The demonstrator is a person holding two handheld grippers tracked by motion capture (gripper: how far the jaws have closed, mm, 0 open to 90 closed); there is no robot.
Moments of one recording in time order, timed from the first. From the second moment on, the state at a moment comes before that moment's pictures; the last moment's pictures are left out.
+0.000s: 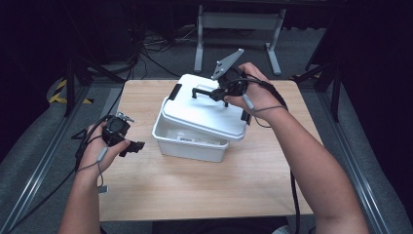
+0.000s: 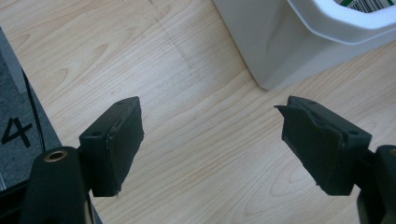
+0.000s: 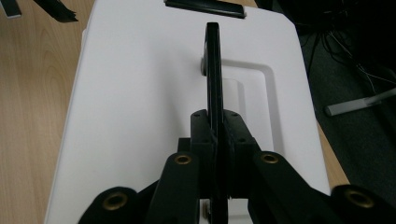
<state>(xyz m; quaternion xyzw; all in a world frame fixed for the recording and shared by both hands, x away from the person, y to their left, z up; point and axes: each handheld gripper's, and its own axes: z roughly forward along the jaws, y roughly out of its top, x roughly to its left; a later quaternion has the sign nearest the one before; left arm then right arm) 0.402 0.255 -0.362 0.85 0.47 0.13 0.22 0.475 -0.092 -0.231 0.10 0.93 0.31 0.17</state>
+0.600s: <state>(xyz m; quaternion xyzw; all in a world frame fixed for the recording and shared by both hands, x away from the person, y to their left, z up) 0.402 0.254 -0.363 0.85 0.47 0.13 0.22 0.469 -0.139 -0.214 0.14 0.92 0.32 0.19</state>
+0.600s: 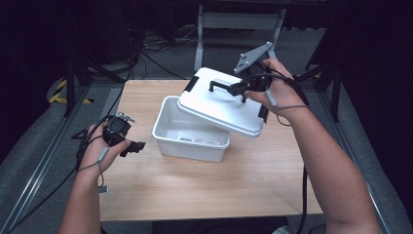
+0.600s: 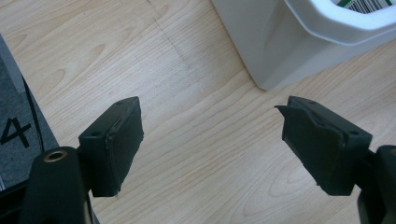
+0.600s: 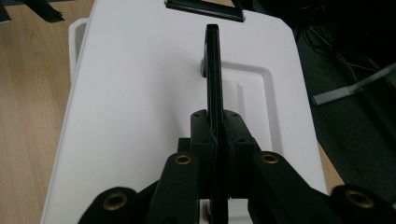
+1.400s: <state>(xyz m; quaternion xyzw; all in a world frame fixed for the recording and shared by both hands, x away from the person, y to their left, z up) 0.403 0.252 -0.363 0.85 0.47 0.13 0.21 0.482 -0.230 -0.219 0.24 0.90 0.29 0.22</state>
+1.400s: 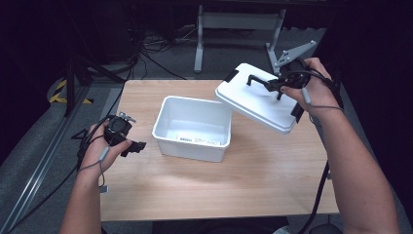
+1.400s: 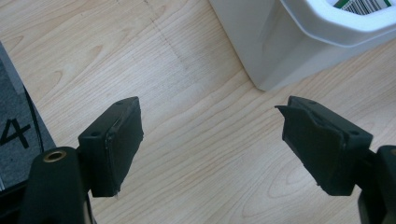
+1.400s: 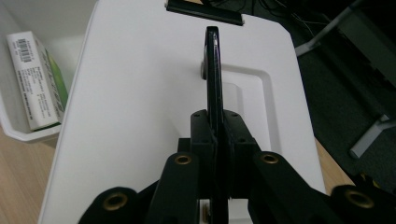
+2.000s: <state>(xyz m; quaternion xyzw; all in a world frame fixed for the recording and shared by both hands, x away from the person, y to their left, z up) 0.399 0.255 -0.364 0.85 0.47 0.13 0.22 0.503 -0.281 -0.255 0.32 0.88 0.27 0.21</state>
